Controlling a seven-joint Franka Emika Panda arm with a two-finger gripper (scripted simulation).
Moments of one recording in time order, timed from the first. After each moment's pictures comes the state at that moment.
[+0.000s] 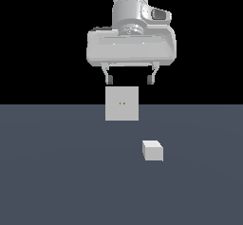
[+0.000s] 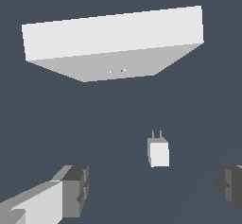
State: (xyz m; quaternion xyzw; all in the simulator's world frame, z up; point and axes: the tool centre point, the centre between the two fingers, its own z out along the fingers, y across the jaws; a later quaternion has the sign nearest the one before) arm -0.019 -0.019 0.154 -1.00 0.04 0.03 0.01
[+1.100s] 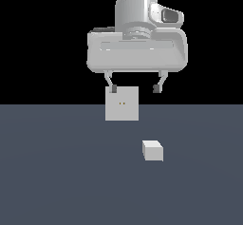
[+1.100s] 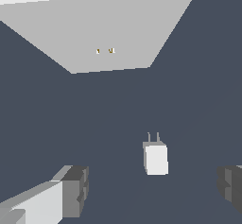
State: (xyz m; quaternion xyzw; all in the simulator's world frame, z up) arm -0.039 -0.029 0.131 -1.00 0.03 -0.03 0.00
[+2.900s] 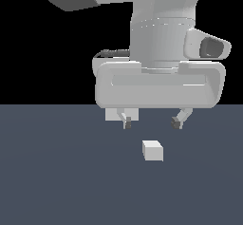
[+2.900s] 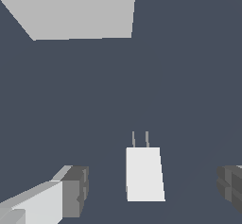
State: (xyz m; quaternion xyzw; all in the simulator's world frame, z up) arm -0.069 -0.058 0.062 -0.98 0.01 -0.18 0.00
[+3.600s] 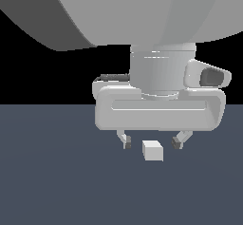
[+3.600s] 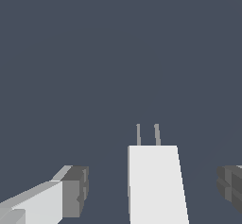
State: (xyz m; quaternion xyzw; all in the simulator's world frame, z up) arm -0.069 -0.057 0.025 -0.98 0.01 -0.18 0.00
